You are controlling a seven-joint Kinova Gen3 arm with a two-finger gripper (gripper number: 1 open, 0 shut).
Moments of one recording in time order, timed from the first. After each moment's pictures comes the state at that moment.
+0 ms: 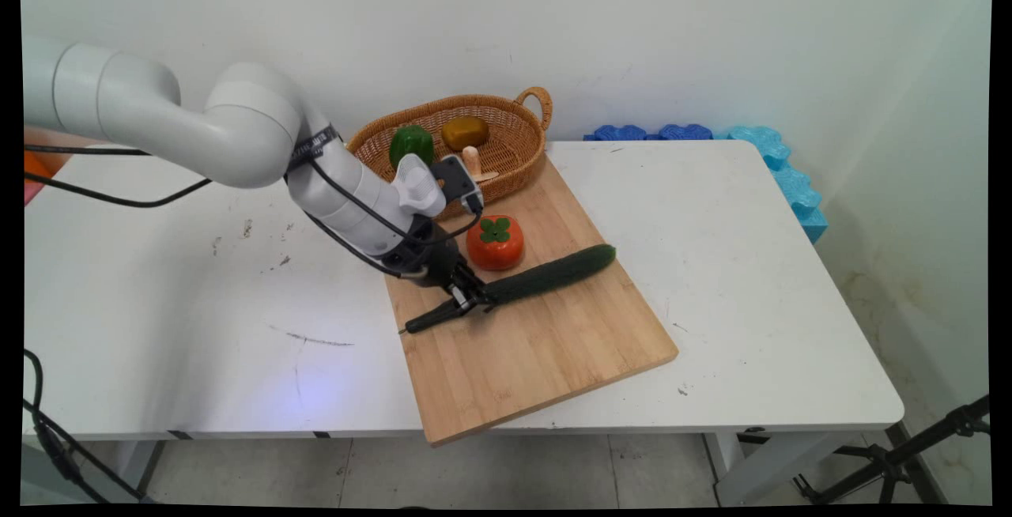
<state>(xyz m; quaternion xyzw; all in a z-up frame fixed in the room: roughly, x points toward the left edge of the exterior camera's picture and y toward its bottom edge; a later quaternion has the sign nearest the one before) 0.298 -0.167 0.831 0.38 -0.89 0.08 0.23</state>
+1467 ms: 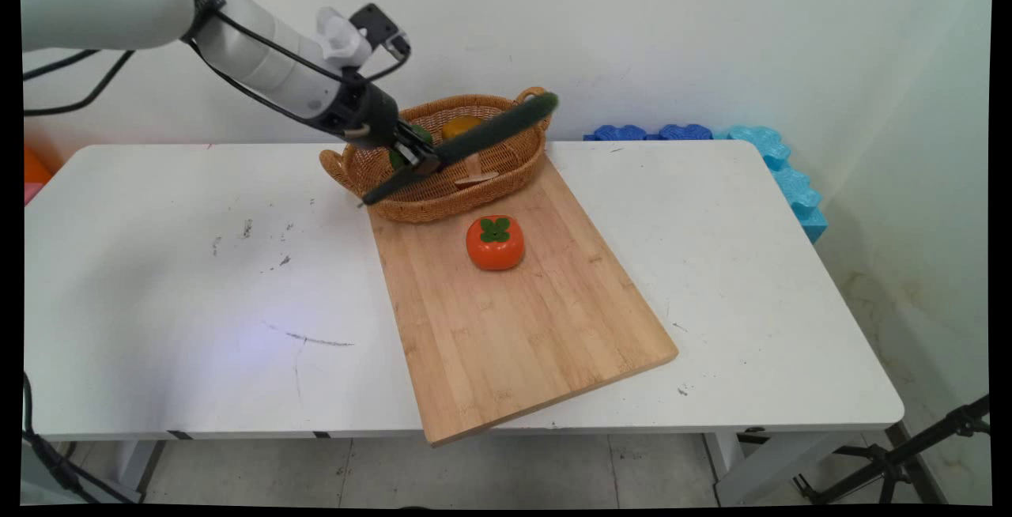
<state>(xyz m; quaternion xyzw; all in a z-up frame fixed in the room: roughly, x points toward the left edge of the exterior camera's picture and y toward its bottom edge) 0.397 -0.220 0.934 0.44 -0.84 0.19 0.25</state>
